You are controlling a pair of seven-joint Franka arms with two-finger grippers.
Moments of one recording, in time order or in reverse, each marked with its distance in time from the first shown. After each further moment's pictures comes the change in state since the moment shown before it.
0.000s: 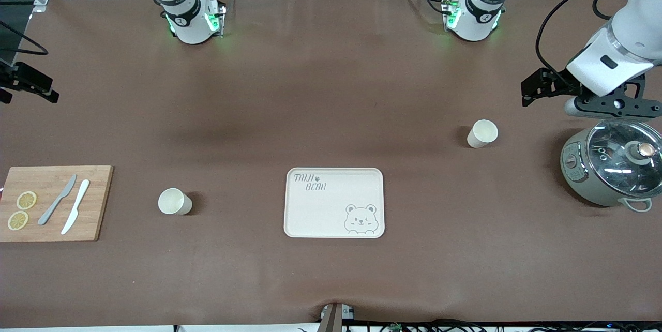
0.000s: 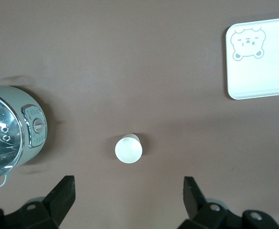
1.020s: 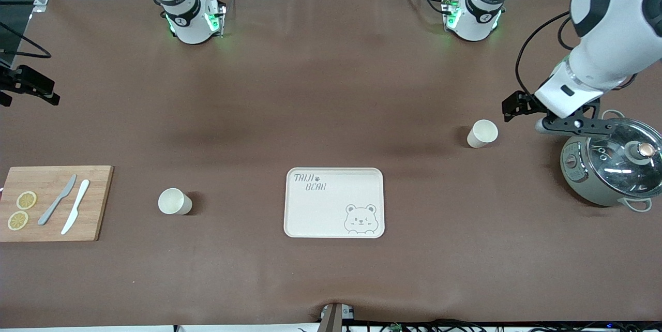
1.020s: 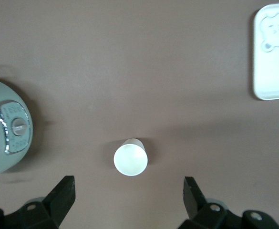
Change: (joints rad) left arm 0.025 -0.084 0.001 -0.421 0.007 0.342 -0.006; right arm 0.000 0.000 0.002 -0.013 -0.006 0.011 -0.009
